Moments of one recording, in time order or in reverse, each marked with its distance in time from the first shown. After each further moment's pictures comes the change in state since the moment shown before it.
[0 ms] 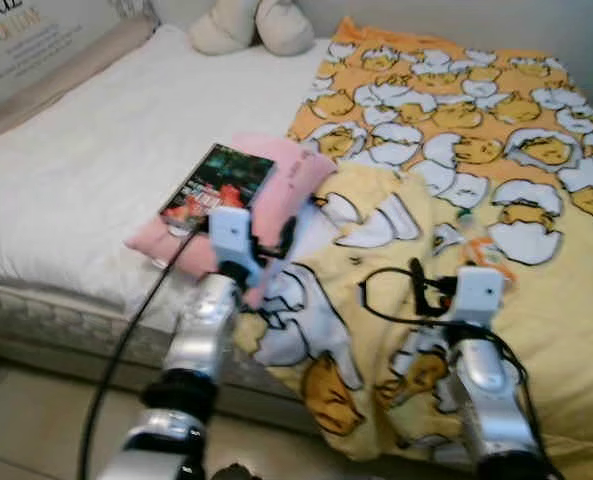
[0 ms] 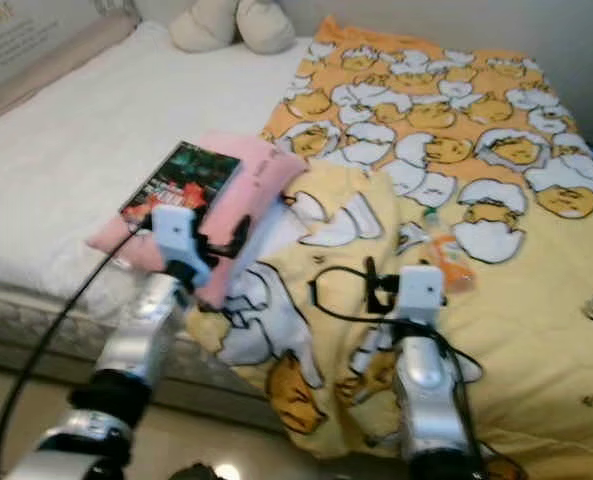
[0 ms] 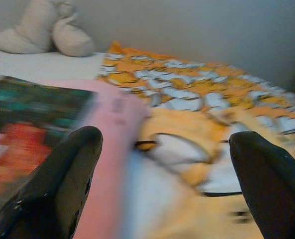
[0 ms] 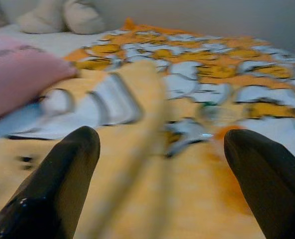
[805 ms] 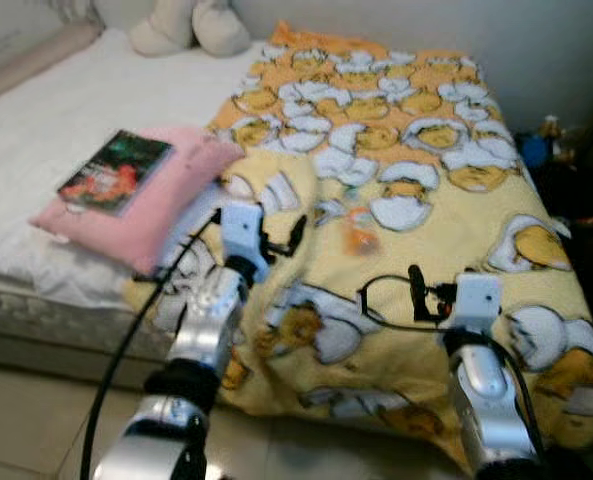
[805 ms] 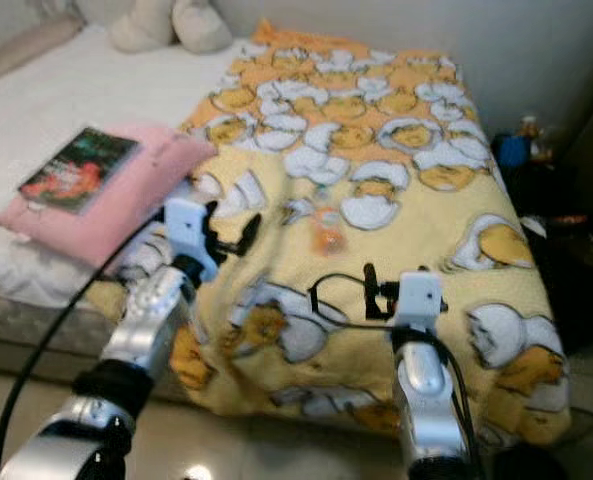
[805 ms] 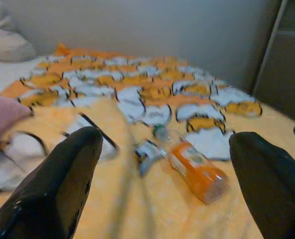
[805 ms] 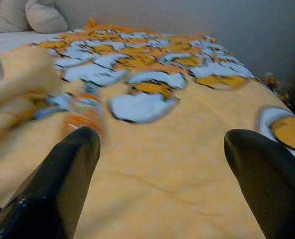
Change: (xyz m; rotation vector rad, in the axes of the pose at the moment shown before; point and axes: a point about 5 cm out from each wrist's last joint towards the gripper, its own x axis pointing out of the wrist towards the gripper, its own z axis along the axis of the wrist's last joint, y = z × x) left arm 0.008 0.005 0.002 0.075 0.031 -0.015; right arm -0.004 0.006 -0.003 -0.005 0.009 0.021
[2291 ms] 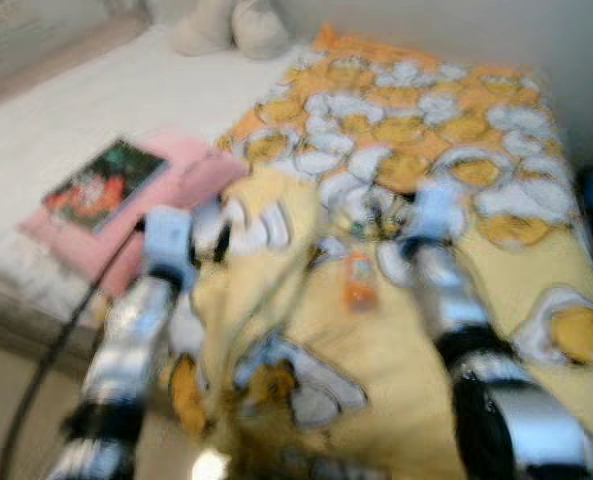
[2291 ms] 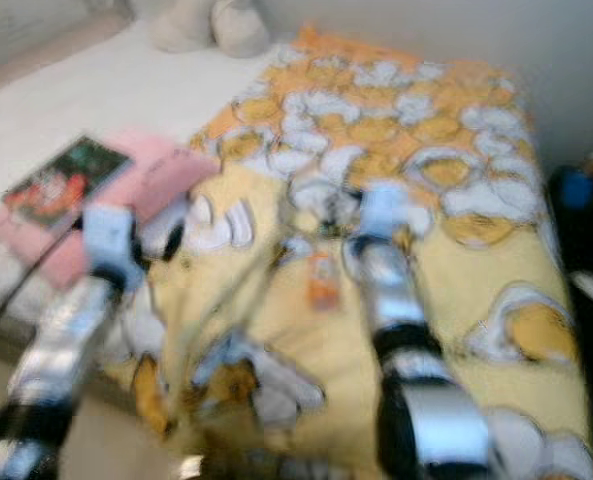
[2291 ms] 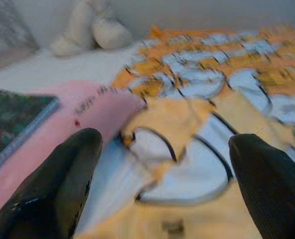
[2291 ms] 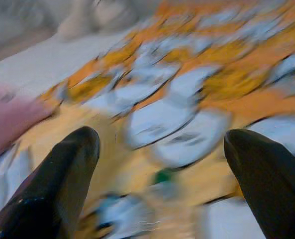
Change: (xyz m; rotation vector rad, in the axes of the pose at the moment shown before) left arm -0.061 0.063 0.020 0.183 0.075 0.108; right arm 0.097 0.053 0.056 0.241 0.130 0.132
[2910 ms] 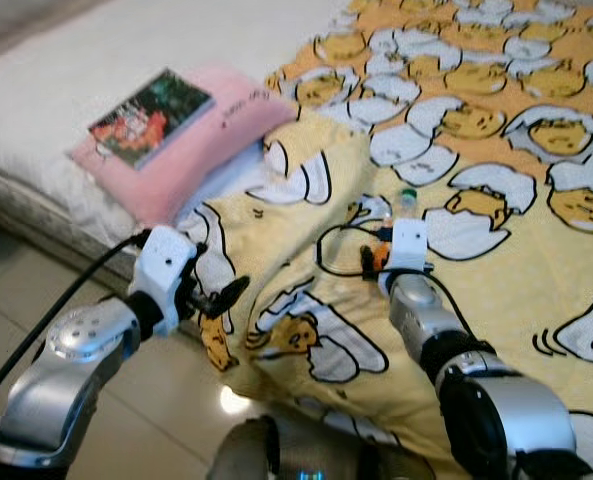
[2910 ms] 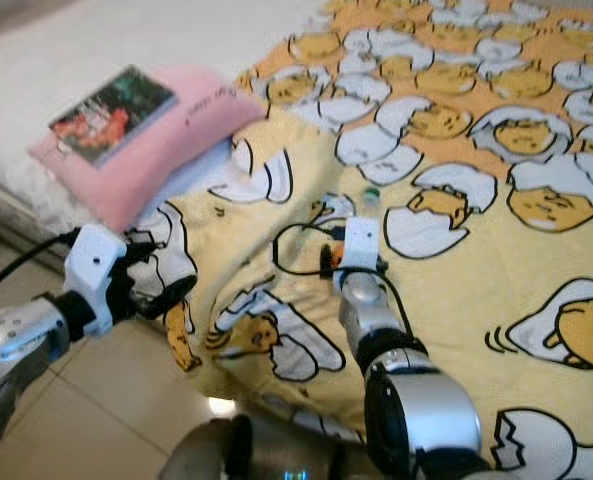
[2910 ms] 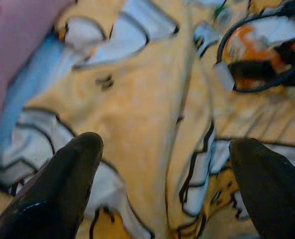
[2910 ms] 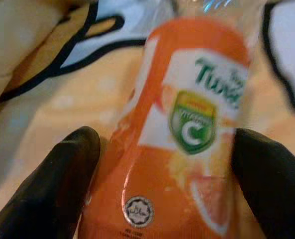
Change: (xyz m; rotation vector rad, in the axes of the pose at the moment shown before) left arm -0.057 -0.005 0.028 0.051 0.245 -0.302; right arm -0.009 0.004 -0.050 -0.103 0.265 -0.144
